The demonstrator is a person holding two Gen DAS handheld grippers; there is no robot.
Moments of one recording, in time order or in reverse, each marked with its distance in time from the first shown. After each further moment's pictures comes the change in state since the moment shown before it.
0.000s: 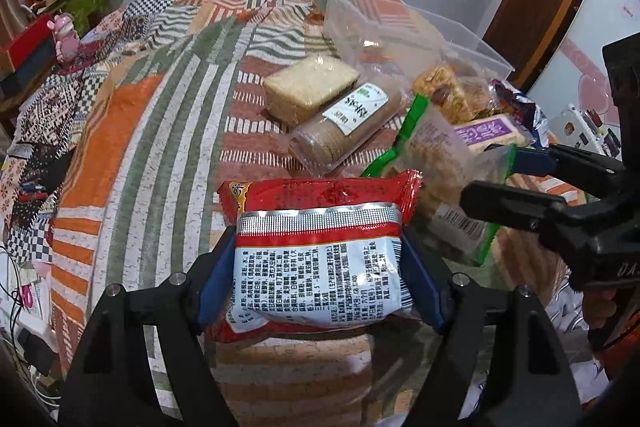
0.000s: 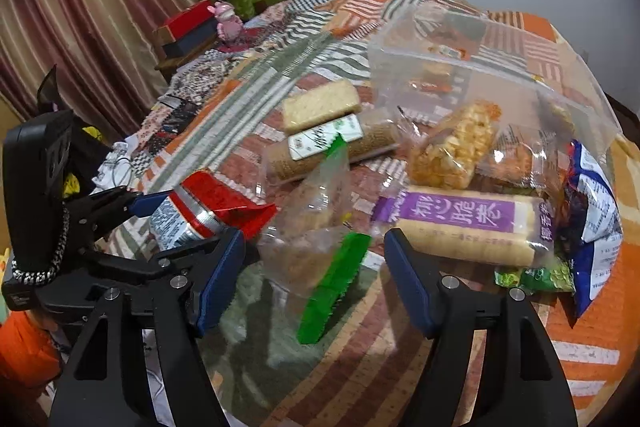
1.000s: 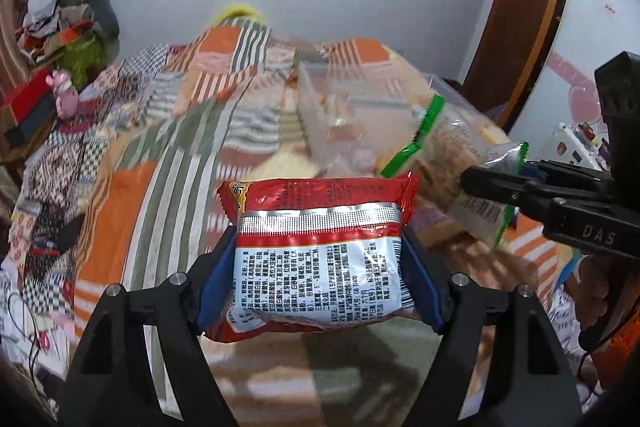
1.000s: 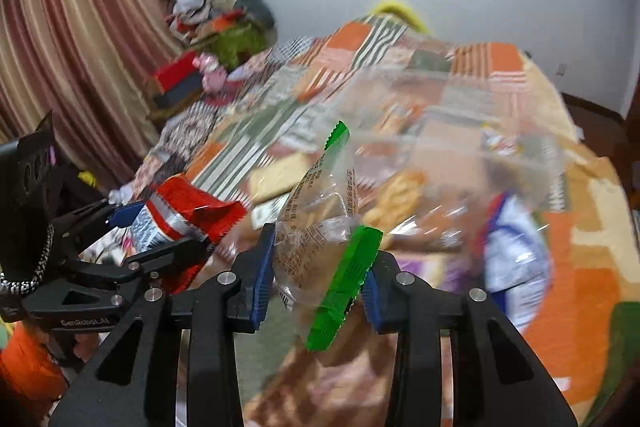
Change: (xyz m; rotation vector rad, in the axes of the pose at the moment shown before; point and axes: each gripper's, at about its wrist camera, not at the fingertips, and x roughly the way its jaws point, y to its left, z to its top) left arm -0.034 -0.046 0.057 0.075 -0.156 0.012; right arm -0.058 -0.049 0.024 0.078 -0.186 -0.053
